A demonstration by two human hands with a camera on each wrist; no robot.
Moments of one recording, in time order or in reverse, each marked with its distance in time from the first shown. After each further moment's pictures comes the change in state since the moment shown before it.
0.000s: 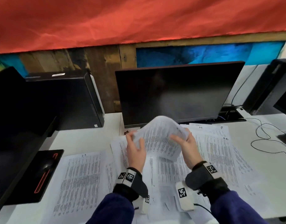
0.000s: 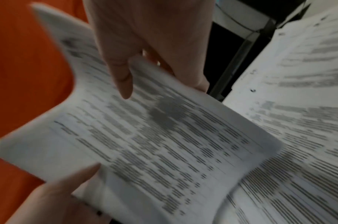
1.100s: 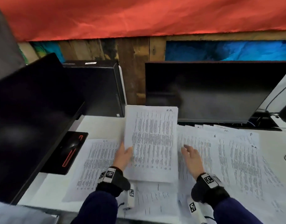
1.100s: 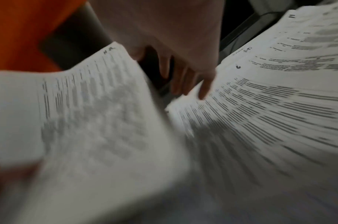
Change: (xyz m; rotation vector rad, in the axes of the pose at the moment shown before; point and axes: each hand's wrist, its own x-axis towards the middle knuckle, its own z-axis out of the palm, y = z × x) left_hand 0.010 -0.052 -0.115 0.182 -0.128 -0.374; right_hand -0.008 0.085 0.012 -0.746 -0.096 0.196
